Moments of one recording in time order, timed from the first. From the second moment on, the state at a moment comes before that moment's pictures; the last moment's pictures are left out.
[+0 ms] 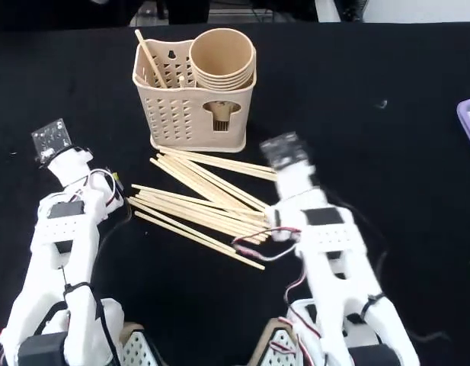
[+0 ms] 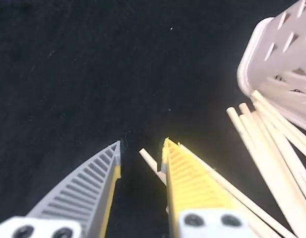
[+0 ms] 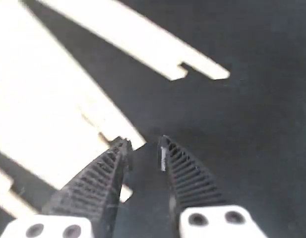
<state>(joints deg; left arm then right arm) -14.9 -32.4 62.6 28.5 16.2 -7.3 -34.4 67.9 42.6 18.4</state>
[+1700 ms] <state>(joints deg) -23.0 -32.5 62.6 28.0 19.6 -39.7 -13.8 58.1 44.4 17.9</state>
